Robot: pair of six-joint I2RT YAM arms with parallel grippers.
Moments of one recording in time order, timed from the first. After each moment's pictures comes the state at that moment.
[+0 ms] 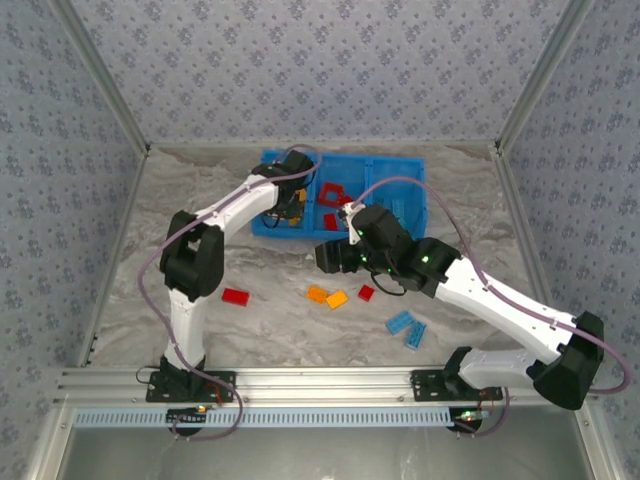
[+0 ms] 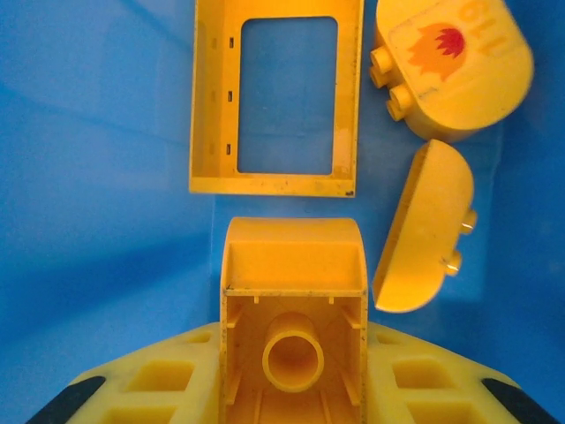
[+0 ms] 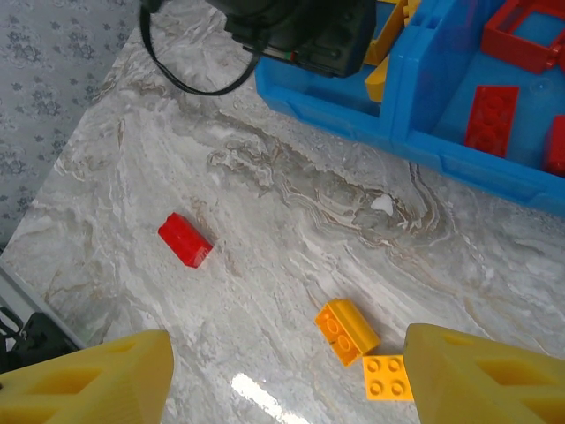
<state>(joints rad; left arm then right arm) -0.56 2.10 1.78 -0.93 -0.37 -0.44 0.89 1.21 1.12 -0.58 0.01 0.52</state>
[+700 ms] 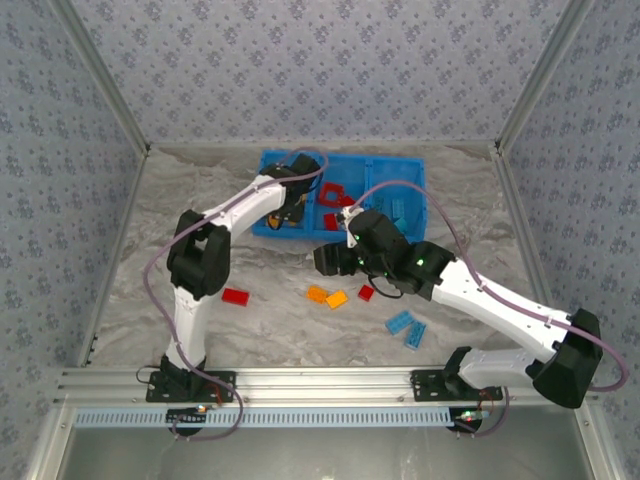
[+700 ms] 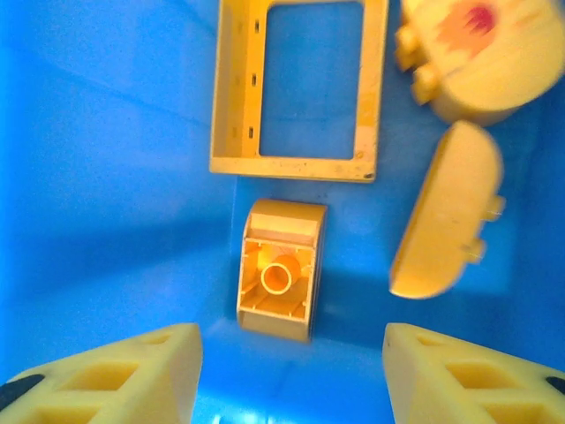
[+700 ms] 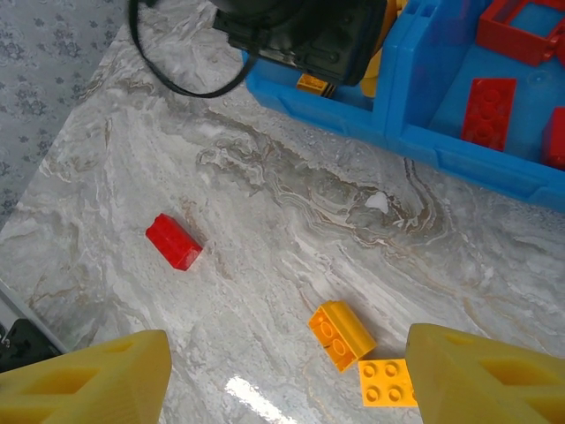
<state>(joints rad) -0.59 2.10 1.81 -1.00 -0.45 -0.48 0.90 1.21 1.08 -0.55 0.03 0.53</state>
